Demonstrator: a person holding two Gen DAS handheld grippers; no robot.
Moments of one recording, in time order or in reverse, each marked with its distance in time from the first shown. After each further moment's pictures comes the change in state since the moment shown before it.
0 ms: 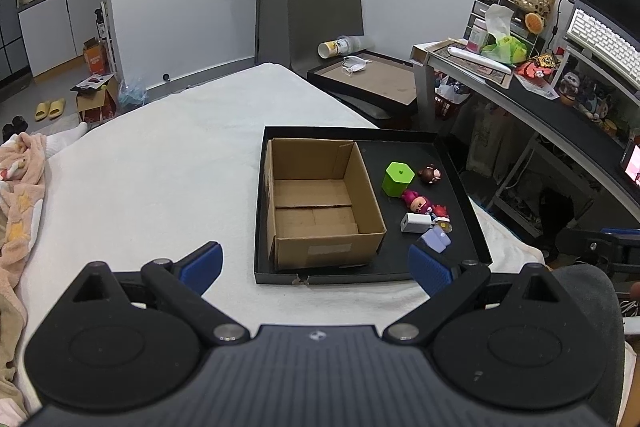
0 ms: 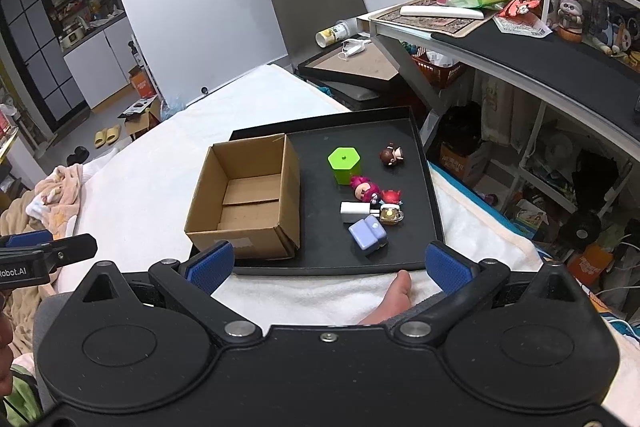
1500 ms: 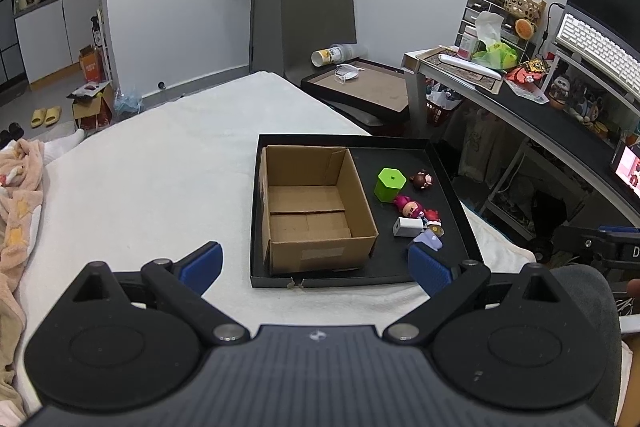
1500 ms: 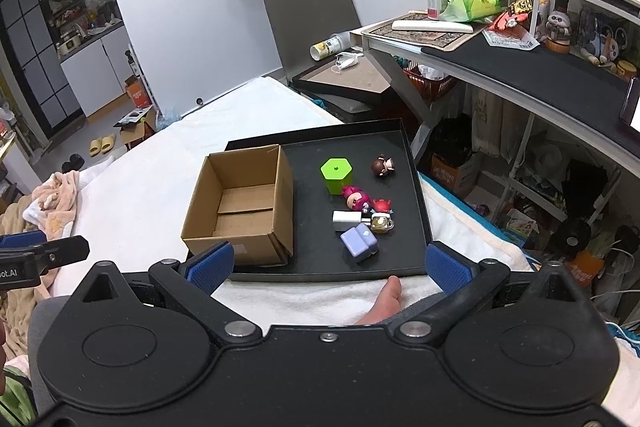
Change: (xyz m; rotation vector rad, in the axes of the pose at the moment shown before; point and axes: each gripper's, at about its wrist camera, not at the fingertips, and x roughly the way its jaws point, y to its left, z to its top) left arm -0.010 -0.004 -0.006 -0.002 -0.023 -0.018; right arm -0.012 0.000 -0.004 -0.002 -0.039 -0.023
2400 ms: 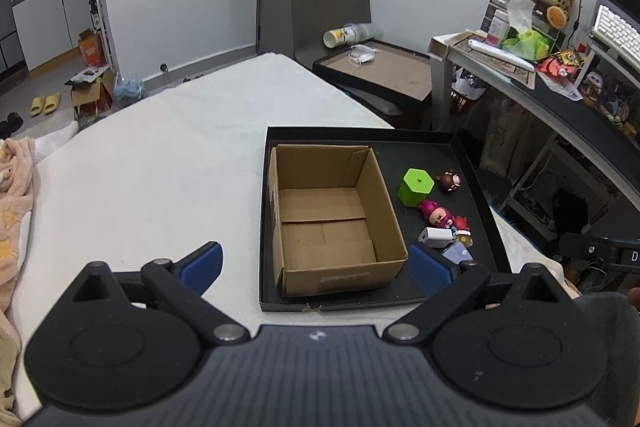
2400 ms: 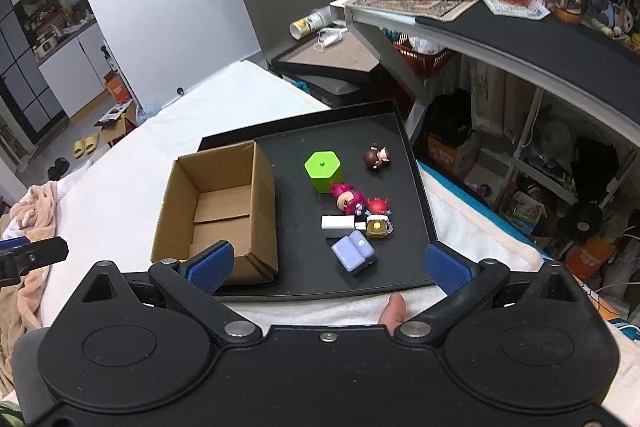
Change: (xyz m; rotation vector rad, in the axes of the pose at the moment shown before) left arm 0.076 0.021 0.040 -0.002 0.079 0.027; right arm 0.075 -0.015 0.024 0.061 0.079 -0.022
